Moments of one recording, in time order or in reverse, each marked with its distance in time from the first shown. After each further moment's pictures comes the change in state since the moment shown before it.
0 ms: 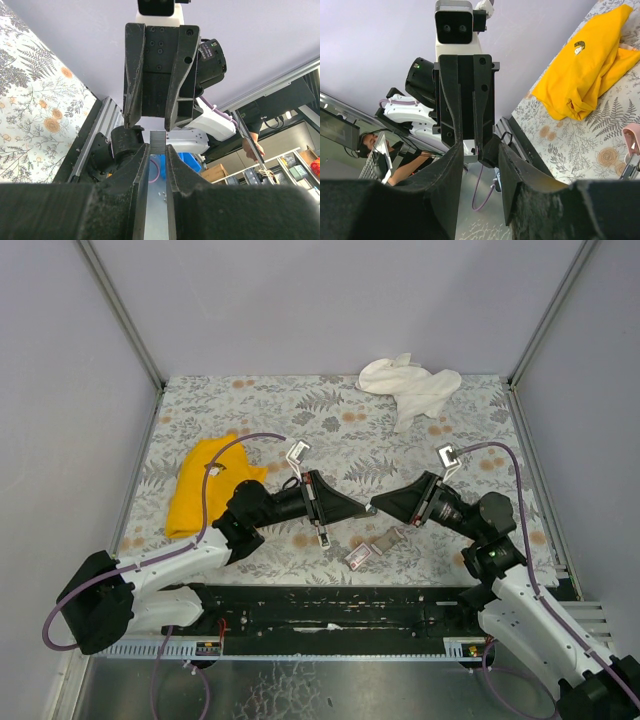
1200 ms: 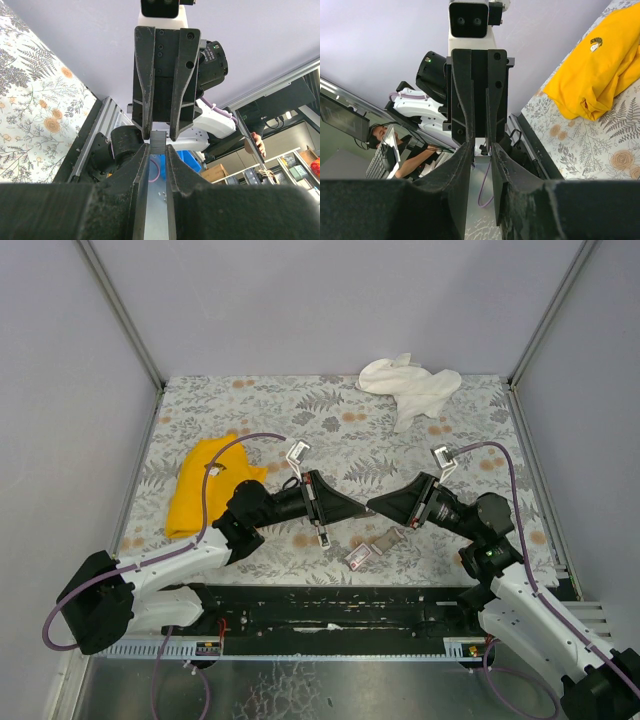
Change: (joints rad) left arm 0.000 0.000 0.000 -0.001 -0.001 0.000; right arm 0.040 0.026 -0.006 0.069 -0.004 0.027
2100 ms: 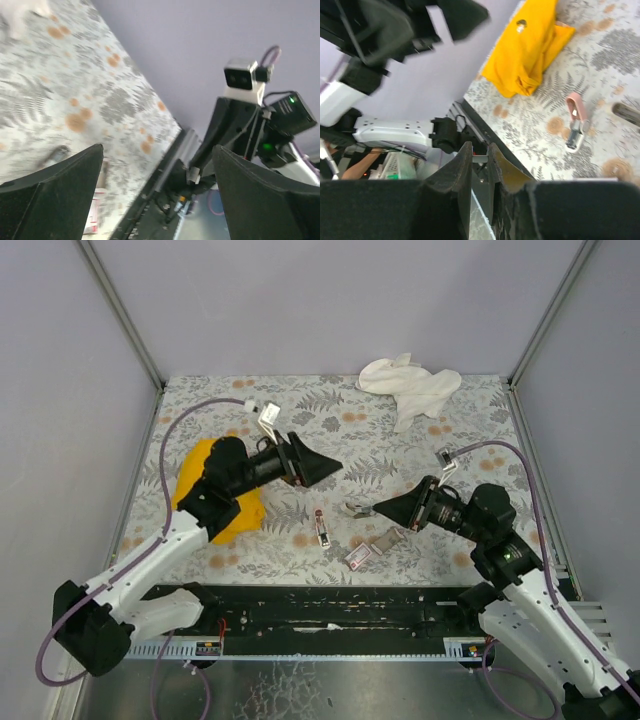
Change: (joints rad) left arm 0.211 -0.087 0.230 -0.552 -0.055 0.289; right arm 0.007 -0.065 0.157 -0.547 0.117 -0.293
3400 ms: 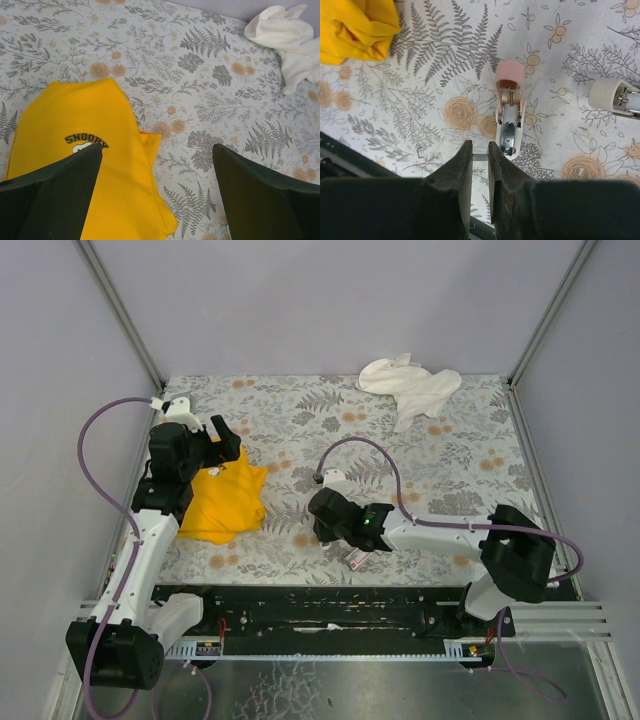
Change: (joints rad) left arm 0.574 -0.070 0.076 -0.484 -0.348 0.542; right arm 0.614 0.959 0.391 -0.190 0.861 -0.122
